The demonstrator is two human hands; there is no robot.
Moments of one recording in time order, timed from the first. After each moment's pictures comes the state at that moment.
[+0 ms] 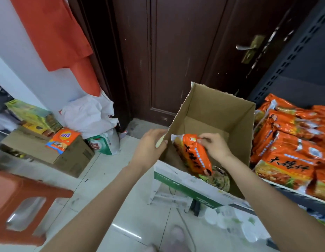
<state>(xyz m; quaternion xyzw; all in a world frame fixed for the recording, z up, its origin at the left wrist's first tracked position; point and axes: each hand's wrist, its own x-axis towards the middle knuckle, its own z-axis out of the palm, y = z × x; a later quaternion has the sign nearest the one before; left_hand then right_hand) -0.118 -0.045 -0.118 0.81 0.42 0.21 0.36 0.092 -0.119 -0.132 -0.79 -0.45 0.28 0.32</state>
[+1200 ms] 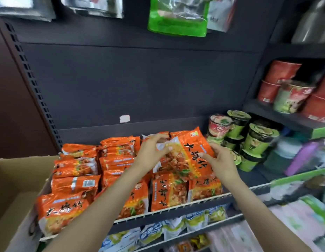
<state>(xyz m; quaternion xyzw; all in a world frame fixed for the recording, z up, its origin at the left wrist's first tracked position) 0.403 -0.412 0.007 0.87 0.08 0.21 0.43 0.486 -0.614 0.000 -0.82 -0.26 -0.03 0.51</state>
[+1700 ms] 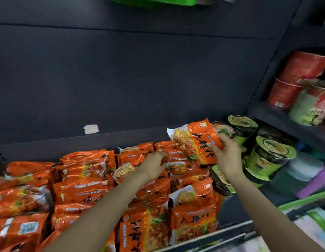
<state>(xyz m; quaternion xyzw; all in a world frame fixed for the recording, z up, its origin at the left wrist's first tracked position) 0.582 -0.399 -0.071 0.96 0.08 0.02 0.27 0.659 -0.606 -0.013 -0.85 -0.20 -0.10 0.48</state>
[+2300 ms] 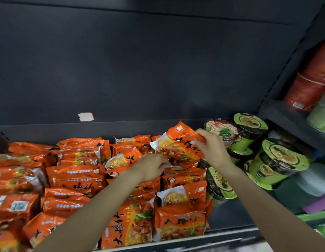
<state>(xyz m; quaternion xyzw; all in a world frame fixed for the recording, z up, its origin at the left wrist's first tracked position) 0.589 -0.420 -0.076 0.98 0.05 -0.05 0.18 0.706 -0.593 -0.018 -0.85 -0.39 0.00 0.35</state>
